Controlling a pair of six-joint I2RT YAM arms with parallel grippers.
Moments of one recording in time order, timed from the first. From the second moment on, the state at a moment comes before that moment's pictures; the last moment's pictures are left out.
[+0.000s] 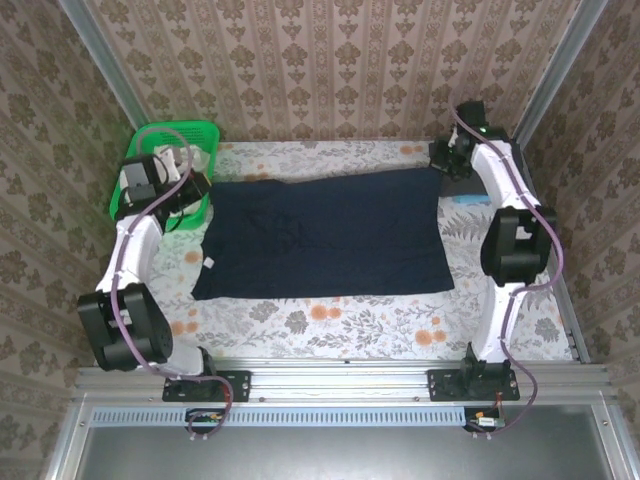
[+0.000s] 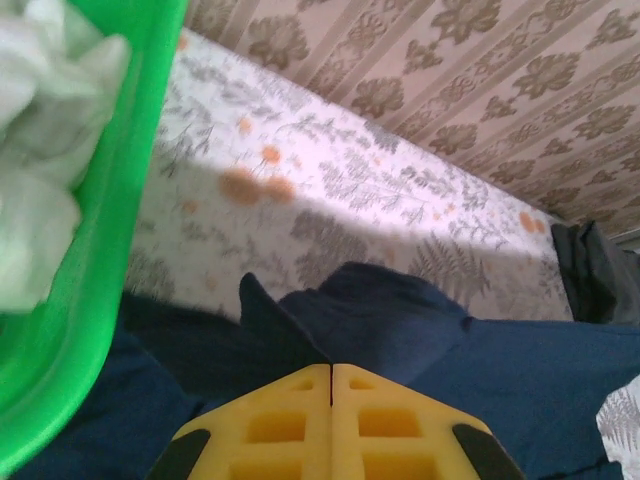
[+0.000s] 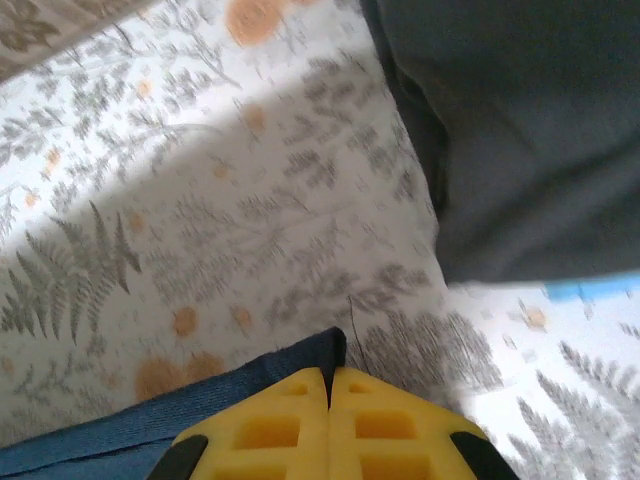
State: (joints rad) left arm 0.15 1.42 1.11 -0.32 0.55 -0.36; right arm -0.06 2.02 1.85 -0.86 -0.14 0.37
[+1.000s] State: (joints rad) left arm 0.18 1.24 0.67 -0.34 0.41 -0.41; right arm -0.16 1.81 1.13 -0.48 -0.32 0.45
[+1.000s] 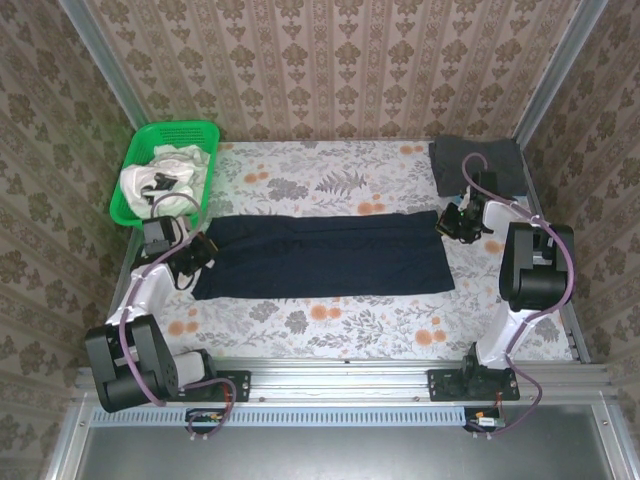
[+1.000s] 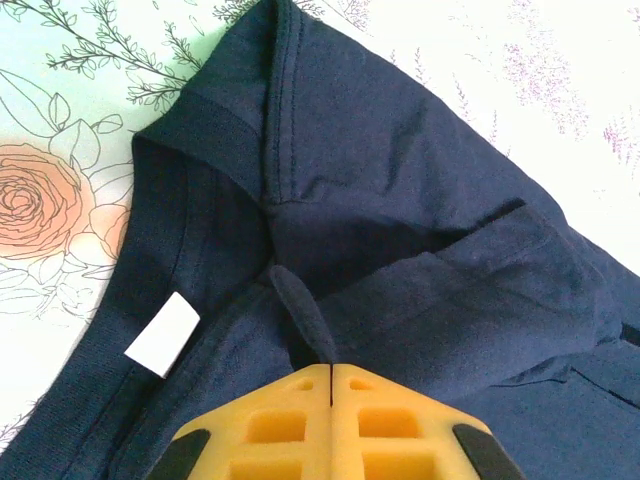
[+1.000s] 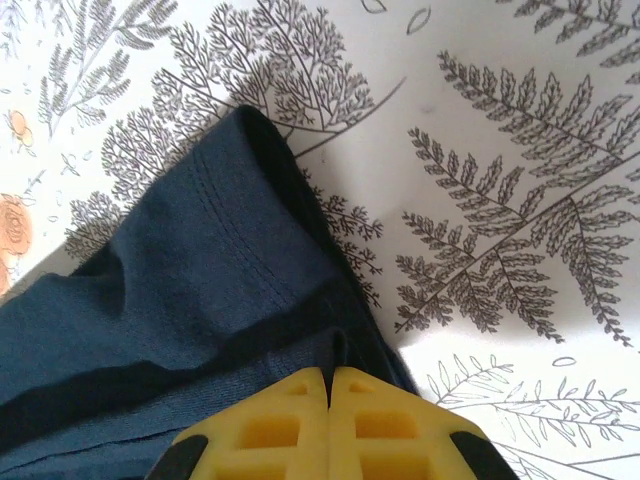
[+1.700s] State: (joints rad) left arm 0.20 1.25 0.62 -0.36 0.37 -0.41; right arm -0.13 1.73 1.04 -0.50 -0.27 0.45
